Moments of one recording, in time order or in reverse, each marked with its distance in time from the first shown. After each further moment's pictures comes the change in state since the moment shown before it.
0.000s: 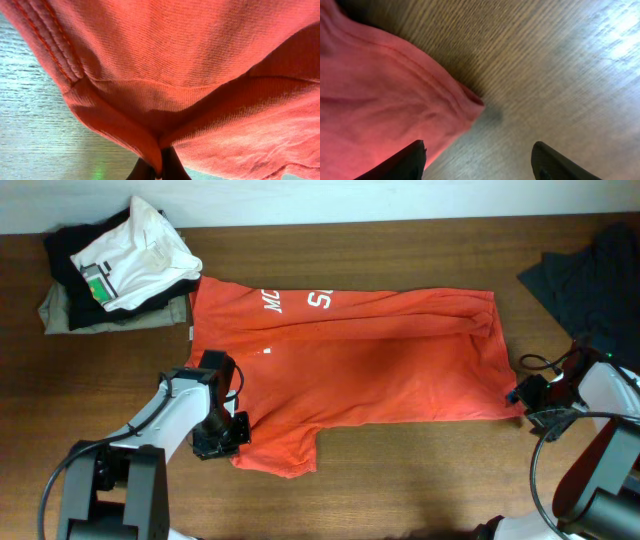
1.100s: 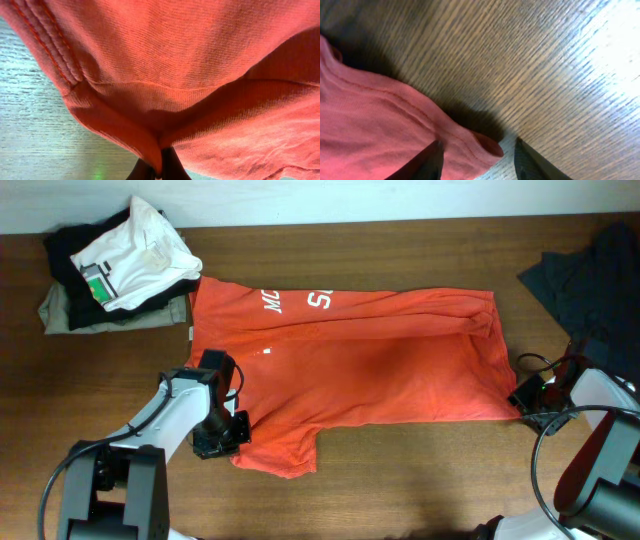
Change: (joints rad) left arm 0.000 0.000 0.000 0.010 0.000 0.000; right arm 0.001 0.034 -0.076 0.197 0.007 0.019
